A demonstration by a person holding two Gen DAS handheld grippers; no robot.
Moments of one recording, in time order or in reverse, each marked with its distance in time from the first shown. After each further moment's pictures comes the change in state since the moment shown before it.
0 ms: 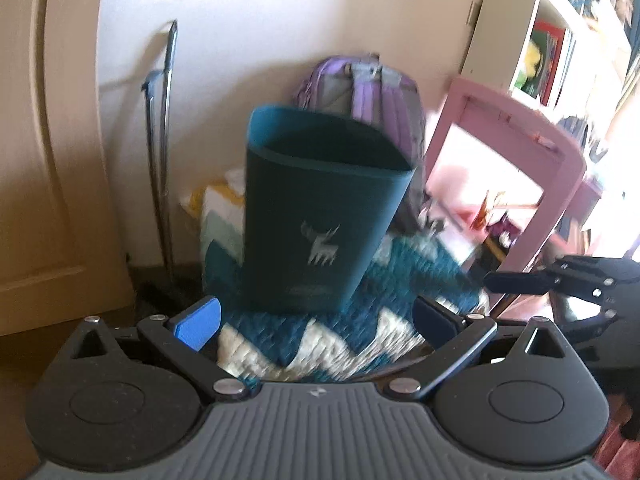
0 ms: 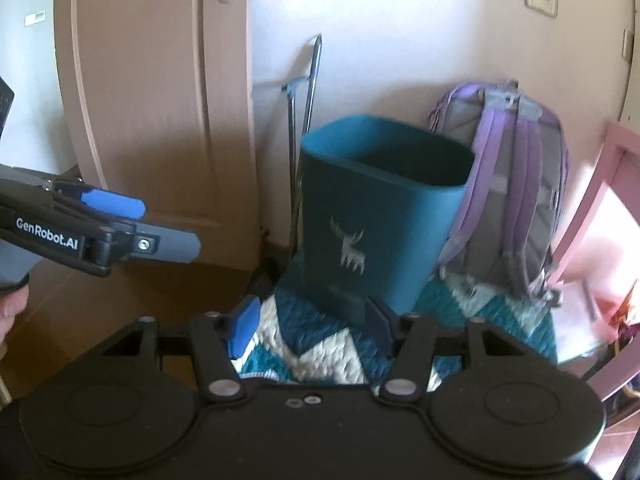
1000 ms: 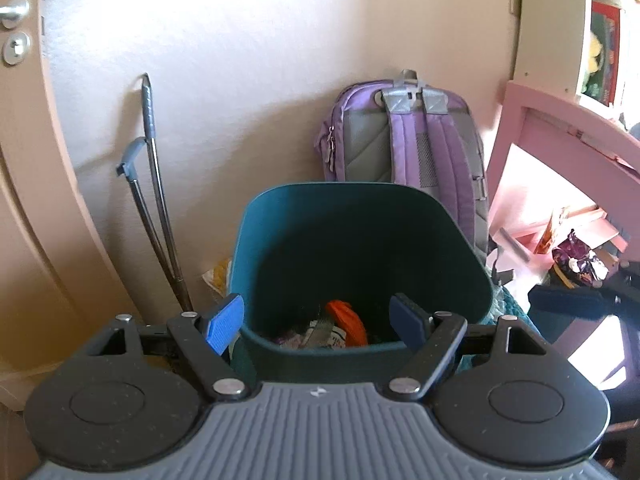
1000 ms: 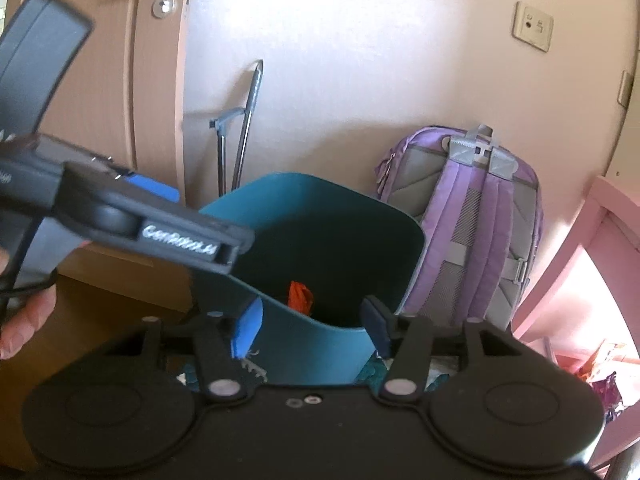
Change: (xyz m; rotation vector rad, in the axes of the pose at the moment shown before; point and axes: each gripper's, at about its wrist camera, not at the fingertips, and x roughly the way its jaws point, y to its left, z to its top) left arm 0.125 -0.034 0.149 0.096 -0.032 0.168; right arm 0.065 -0.070 0.099 -0.024 -0.066 -0.137
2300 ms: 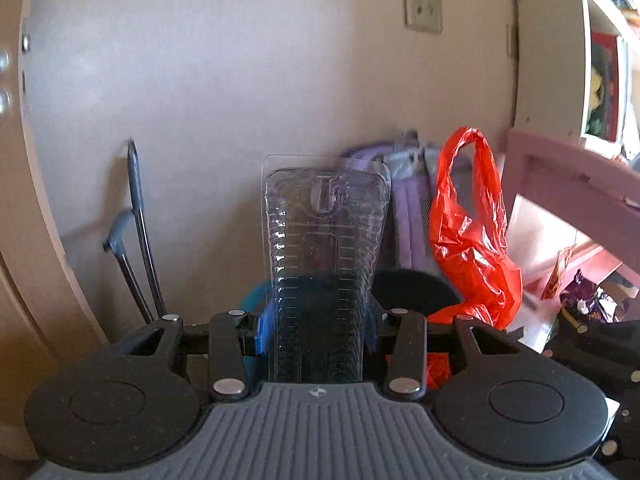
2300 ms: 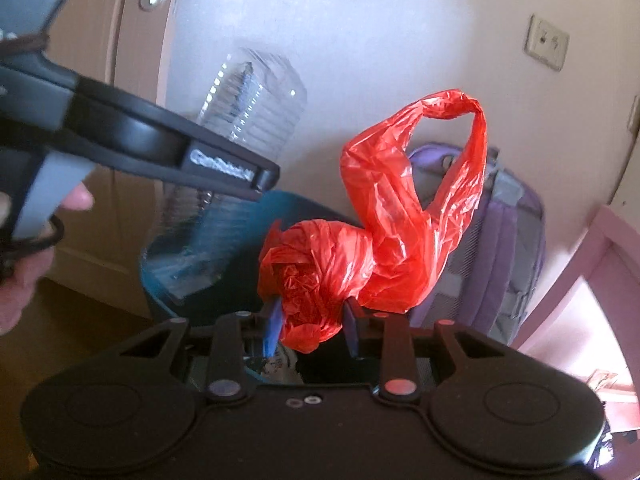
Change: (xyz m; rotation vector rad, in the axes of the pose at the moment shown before) left arm 0.044 -0.002 0.043 0.023 -0.152 -0.002; right arm 0.058 -0.008 0.022 -0.050 -0.013 -0.030
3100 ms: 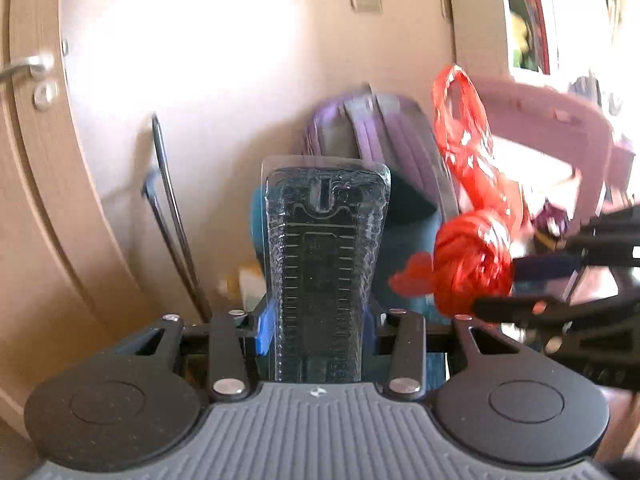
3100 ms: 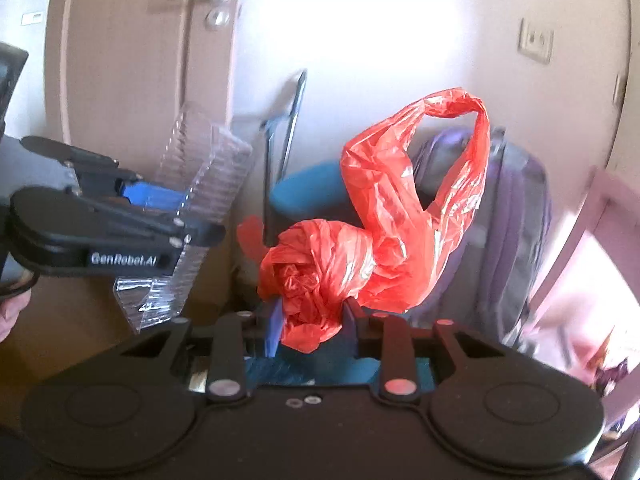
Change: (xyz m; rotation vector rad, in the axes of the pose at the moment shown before) left arm -0.152 0.000 -0.101 0.126 0.004 -0.018; right arm -0.112 0.036 -0.064 0.048 -0.058 0.079
